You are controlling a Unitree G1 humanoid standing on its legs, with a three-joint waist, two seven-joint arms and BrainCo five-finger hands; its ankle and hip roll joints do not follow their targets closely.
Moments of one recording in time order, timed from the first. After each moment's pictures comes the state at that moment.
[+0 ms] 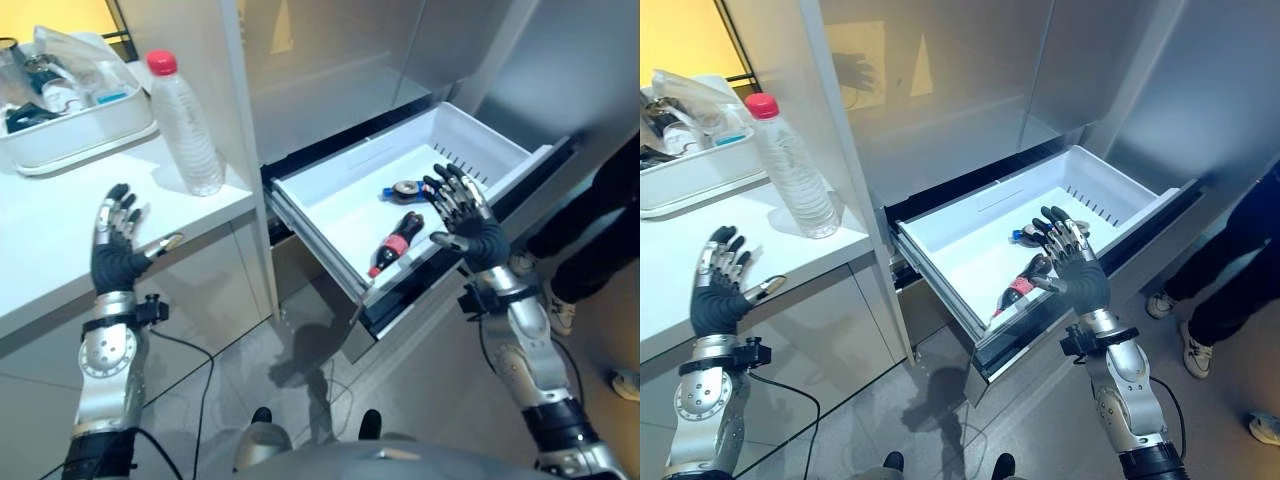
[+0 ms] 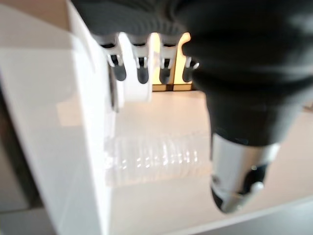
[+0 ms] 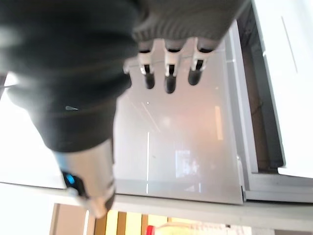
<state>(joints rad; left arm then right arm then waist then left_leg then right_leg) 0.07 0.48 0.23 0.04 -0.34 -0.43 0.12 -0.02 -0.40 0.09 -0.10 0.60 -0.33 0.23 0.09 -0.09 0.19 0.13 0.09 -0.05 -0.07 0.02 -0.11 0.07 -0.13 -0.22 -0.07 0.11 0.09</state>
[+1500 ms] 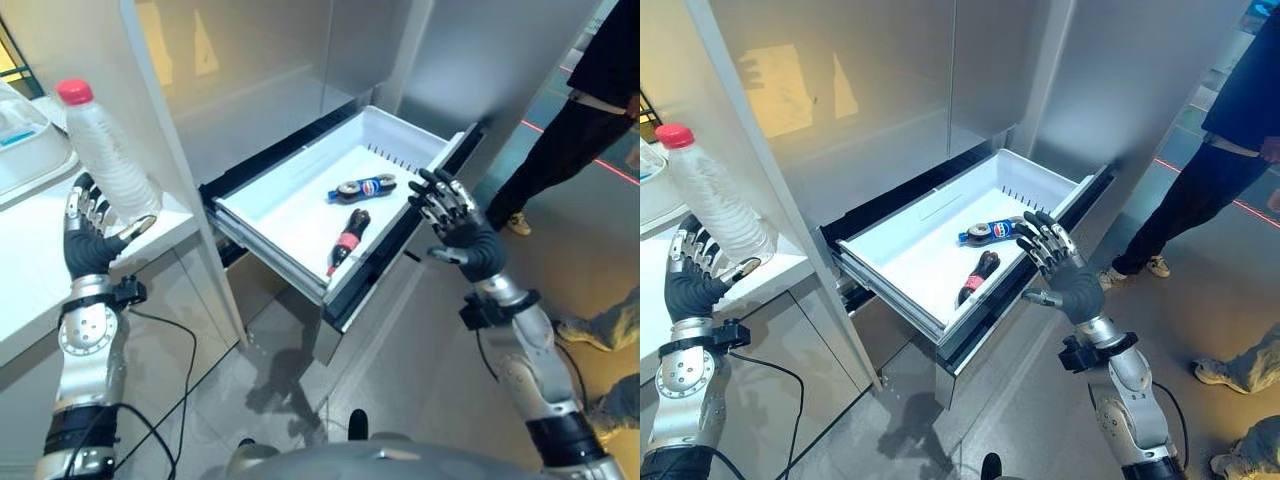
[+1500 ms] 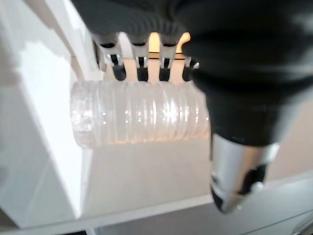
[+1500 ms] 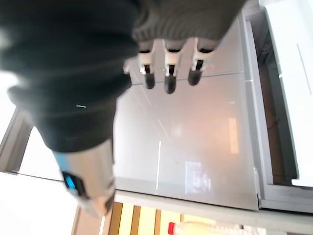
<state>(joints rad) -0.01 0.55 0.25 0.19 -0.37 -0.40 0.14 0.05 -0.40 0.09 -0.22 0.64 -0.28 0.34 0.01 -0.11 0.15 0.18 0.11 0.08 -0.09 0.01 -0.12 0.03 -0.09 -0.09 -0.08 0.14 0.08</state>
